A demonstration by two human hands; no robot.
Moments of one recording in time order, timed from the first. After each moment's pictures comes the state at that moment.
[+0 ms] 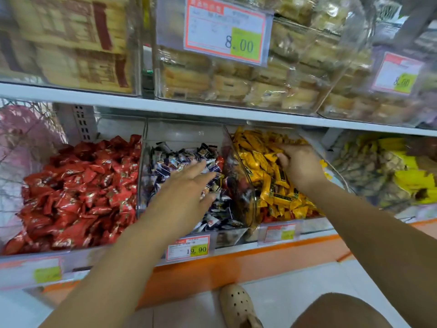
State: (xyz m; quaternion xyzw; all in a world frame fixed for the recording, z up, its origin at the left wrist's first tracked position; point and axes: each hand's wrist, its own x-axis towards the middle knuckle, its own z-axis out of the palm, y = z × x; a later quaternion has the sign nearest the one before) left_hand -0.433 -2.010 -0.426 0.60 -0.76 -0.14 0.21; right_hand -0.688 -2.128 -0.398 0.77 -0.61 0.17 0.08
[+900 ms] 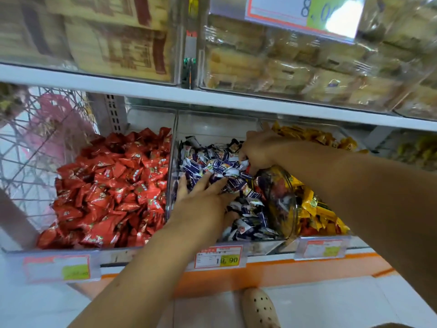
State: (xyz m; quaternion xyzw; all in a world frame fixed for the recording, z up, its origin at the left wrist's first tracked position) left_hand -0.422 -2.019 -0.455 0.65 -0.75 -0.13 0.07; right_hand -0.532 -2.180 -0.389 0.82 -0.42 -0.36 0.14
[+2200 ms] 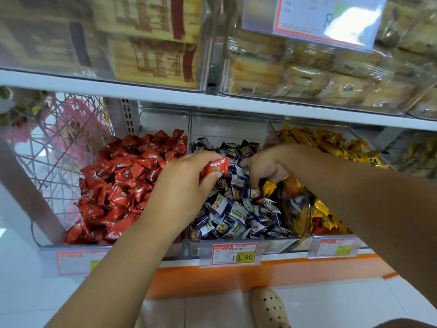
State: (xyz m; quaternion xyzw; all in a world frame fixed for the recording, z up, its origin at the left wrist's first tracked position) left_hand -0.375 -1.999 -0.417 0.63 -0.66 -0.08 0.40; right_hand -0.521 -2.150 -0.401 0.73 -0.55 -0.22 -0.33
